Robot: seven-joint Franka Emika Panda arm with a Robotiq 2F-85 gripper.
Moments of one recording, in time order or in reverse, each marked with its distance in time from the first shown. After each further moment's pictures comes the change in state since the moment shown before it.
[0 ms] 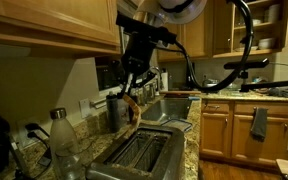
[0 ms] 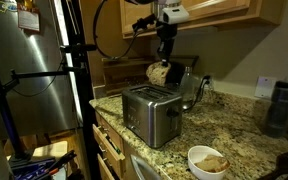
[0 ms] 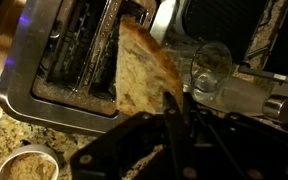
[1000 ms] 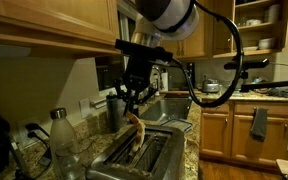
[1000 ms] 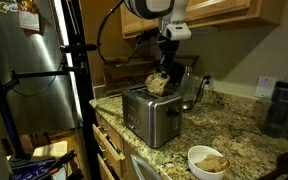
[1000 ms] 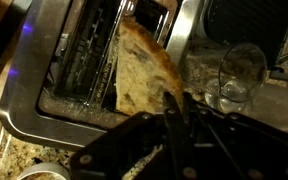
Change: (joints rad) arm 0.003 0.087 -0.011 0.000 0.020 -0.010 0.002
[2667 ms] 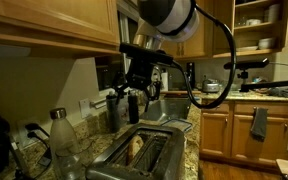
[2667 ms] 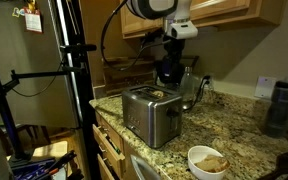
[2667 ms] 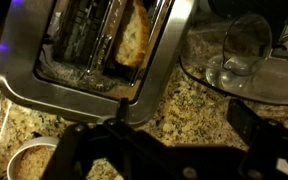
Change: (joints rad) arm -0.009 0.003 -0.026 -0.004 -0.063 0.056 -0.008
